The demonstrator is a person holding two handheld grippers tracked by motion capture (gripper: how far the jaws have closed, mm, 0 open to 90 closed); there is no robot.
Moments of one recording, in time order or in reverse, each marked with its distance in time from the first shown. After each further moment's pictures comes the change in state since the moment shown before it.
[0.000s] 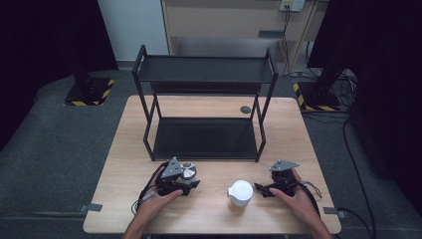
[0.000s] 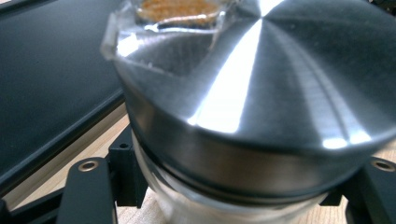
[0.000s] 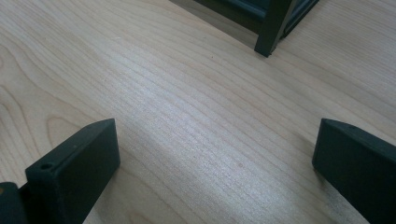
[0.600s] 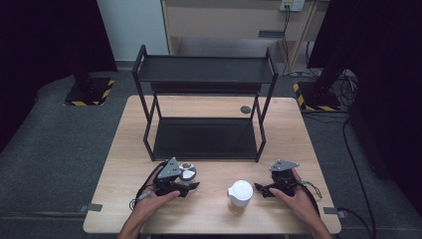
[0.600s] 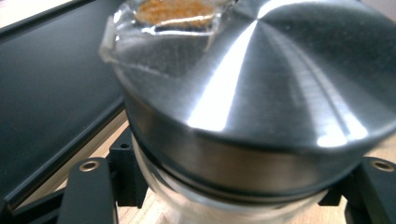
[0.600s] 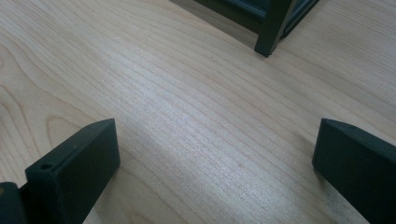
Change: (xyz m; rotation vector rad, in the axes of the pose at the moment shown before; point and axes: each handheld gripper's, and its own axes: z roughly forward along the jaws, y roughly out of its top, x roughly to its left) left arm 0.009 0.002 -0.012 -0.040 -0.081 0.066; right arm 0.000 0.000 0.000 0.000 0.000 0.000
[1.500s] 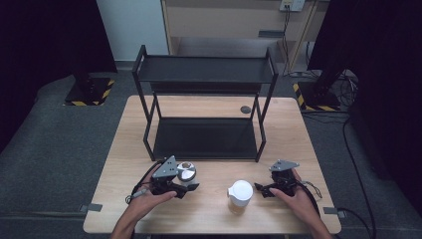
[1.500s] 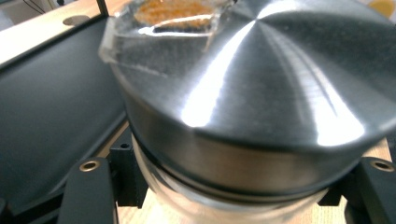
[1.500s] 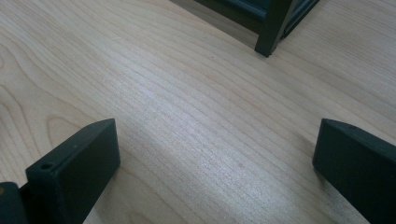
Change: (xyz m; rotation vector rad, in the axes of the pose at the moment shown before) left arm 0.009 0.020 -0.019 -0.031 -0.079 0.065; right arm 0.000 0.000 0.000 0.000 0.001 0.000
